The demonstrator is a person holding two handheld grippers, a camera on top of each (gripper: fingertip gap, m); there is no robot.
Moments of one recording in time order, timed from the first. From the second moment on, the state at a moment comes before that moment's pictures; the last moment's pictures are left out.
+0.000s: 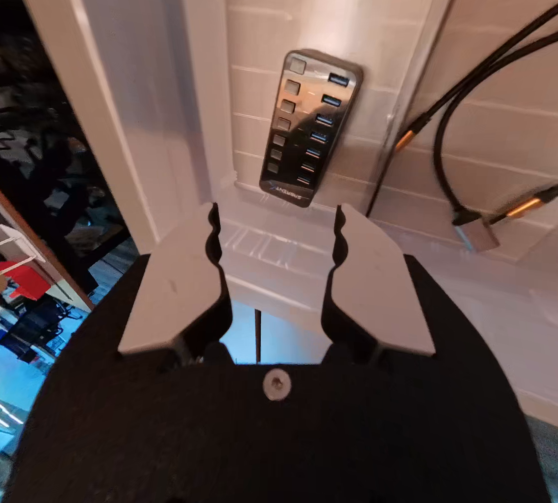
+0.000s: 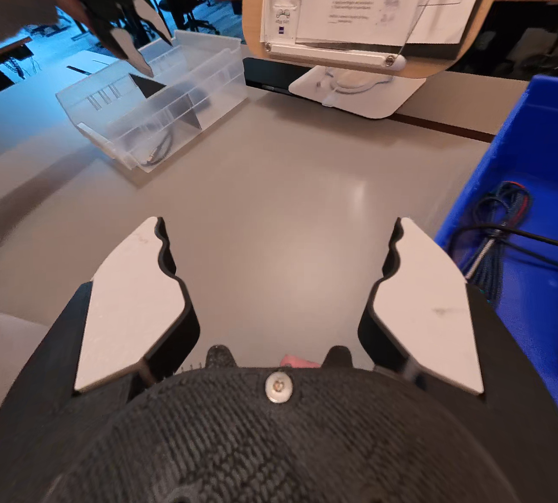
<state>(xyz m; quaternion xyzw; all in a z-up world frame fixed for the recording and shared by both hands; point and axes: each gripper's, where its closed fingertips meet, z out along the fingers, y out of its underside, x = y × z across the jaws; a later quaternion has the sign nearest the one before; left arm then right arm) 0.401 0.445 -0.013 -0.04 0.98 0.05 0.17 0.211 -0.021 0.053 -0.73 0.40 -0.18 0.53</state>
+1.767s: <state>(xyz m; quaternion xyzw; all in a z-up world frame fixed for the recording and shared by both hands) 0.244 0.152 0.095 0.09 0.86 -0.16 0.48 0.212 0.128 0.107 -0.71 0.29 -0.01 0.64</state>
